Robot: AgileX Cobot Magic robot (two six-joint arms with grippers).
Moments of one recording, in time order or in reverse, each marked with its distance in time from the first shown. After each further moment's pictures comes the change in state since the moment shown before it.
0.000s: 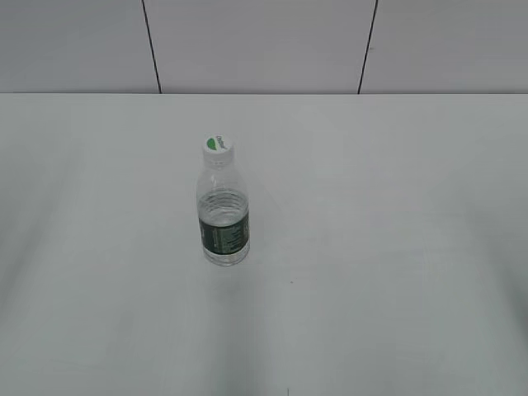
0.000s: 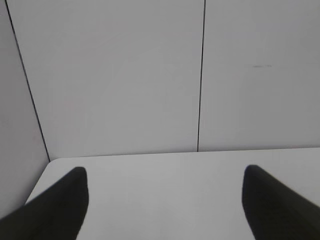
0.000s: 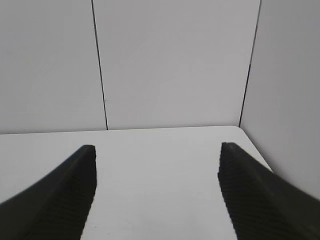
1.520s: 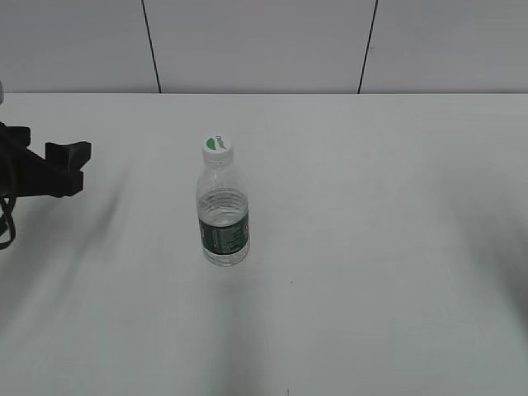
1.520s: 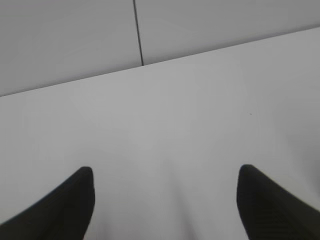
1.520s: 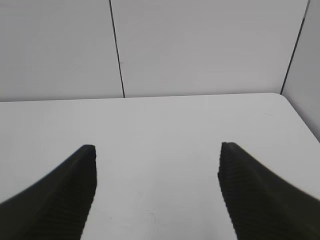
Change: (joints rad) left arm -0.136 0.990 0.004 0.218 -0.683 -0.098; right arm 0.000 0.582 0.002 -0.011 -0.427 0.044
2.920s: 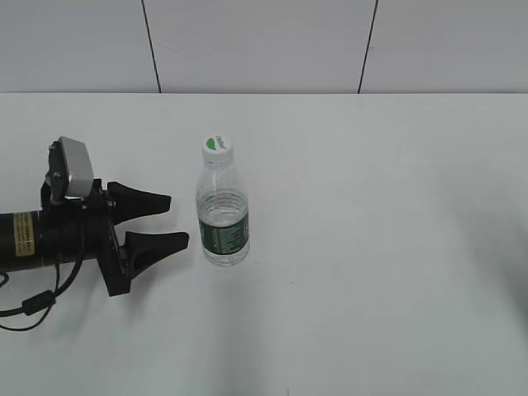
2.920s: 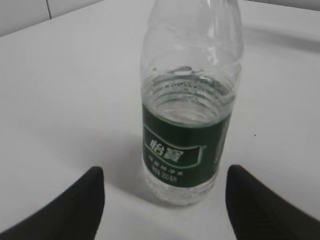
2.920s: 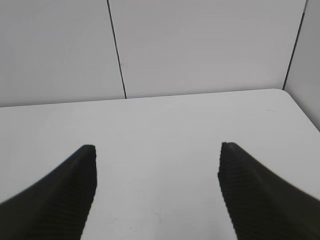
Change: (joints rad) left arm 0.094 0.544 -0.147 1.009 -0.577 -0.221; right arm 0.000 0.000 0.000 0.005 0.000 0.031
